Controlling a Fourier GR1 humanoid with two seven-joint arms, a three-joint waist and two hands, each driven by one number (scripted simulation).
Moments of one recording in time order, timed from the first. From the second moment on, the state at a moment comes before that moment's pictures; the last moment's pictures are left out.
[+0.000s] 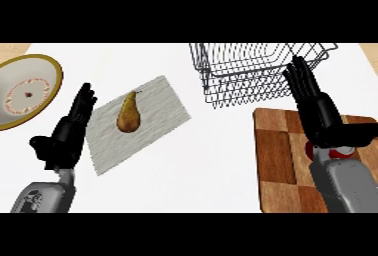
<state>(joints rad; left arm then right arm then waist) -0.15 0.25 -0.07 -1.49 0.05 0.17 -0.02 -0.31 -0.25 0.06 -1.47 -0.20 -0.03 -0.13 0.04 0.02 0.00</state>
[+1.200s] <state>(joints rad) 0.03 0.28 -0.04 -1.41 0.14 0.08 0.15 -0.46 -0.69 0.10 -1.73 0.02 0.31 0.12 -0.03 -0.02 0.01</state>
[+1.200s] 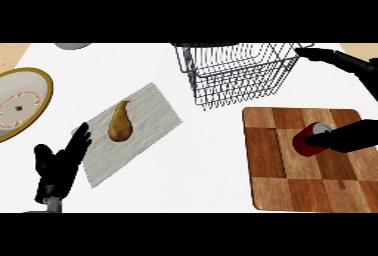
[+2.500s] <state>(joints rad) 0.05 0.27 -0.05 -1.47 0.14 0.07 0.20 -0.62 -1.27 -0.03 -1.61 -0.17 1.00 0.19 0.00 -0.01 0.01</state>
